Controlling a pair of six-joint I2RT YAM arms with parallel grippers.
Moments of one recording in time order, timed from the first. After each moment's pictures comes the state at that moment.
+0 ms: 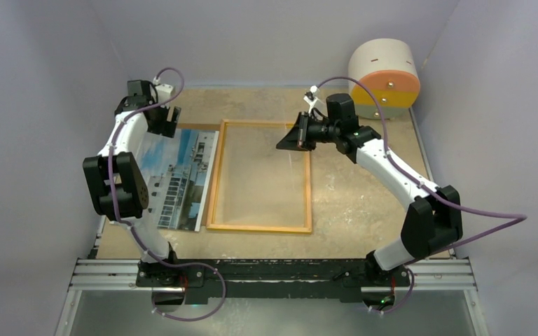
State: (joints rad) left arm 0.15 1.83 1.52 -0.58 0.07 0.38; right arm 0.42 1.51 1.22 -0.30 -0.69 0.68
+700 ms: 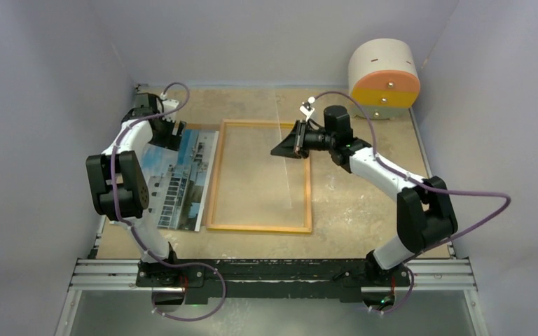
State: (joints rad) left arm 0.15 1.83 1.38 -0.56 0.07 0.38; right arm 0.42 1.54 1.09 0.06 -0.84 0.94
